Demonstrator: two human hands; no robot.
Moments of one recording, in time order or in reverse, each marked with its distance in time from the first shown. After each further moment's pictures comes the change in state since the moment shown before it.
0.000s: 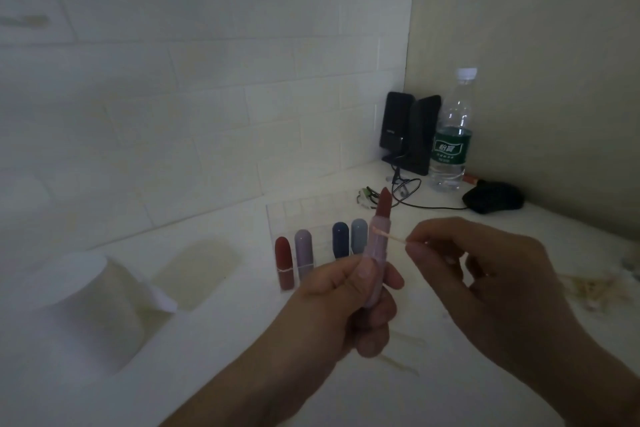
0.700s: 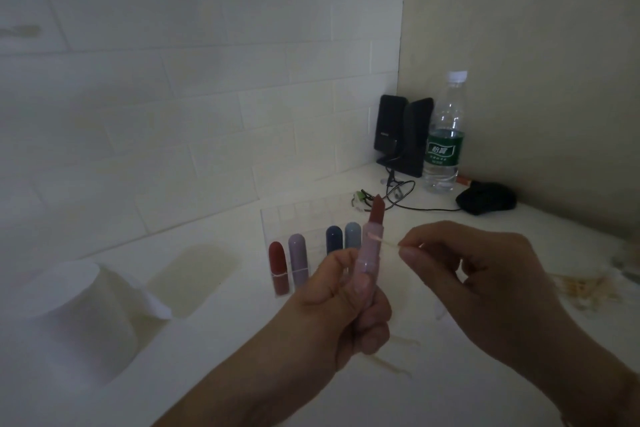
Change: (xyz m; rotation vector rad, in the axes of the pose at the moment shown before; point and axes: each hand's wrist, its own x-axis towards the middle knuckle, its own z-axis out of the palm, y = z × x) left_hand 0.001 -0.002 -0.001 -0.084 0.000 -0.001; right_hand 0.002 0.009 -0.003 0.059 -0.060 0.023
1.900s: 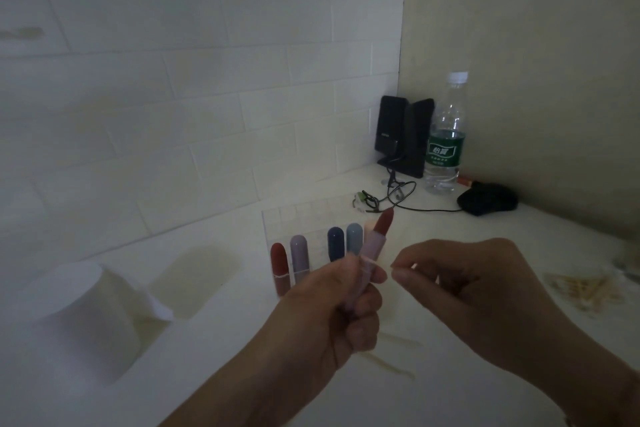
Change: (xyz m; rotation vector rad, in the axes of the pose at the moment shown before) left_hand 0.002 0.003 -0.001 -0.178 0.125 -0.123; right_hand -0.001 -0.005 -0.004 -0.006 -0.135 -0.011
